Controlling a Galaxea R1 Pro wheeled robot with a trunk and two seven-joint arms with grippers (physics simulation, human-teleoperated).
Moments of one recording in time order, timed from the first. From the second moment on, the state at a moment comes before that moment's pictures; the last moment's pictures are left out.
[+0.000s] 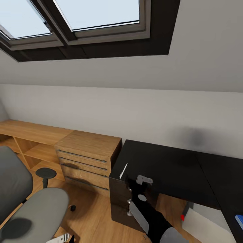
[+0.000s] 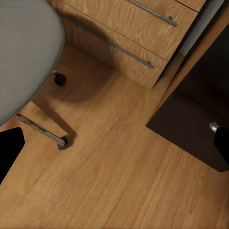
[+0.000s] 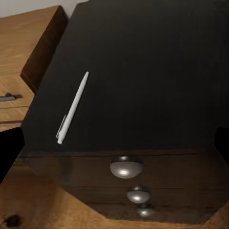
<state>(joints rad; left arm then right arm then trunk) 0.16 0.02 0.05 -1.16 0.28 0.02 0.05 -0.53 0.17 0.52 -0.74 -0.56 -0.09 -0.56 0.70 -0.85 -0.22</state>
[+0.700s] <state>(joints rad) 0.16 0.02 0.06 -1.16 0.28 0.02 0.05 -0.62 0.17 0.53 -0.74 -0.51 0.12 -0.77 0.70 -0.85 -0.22</state>
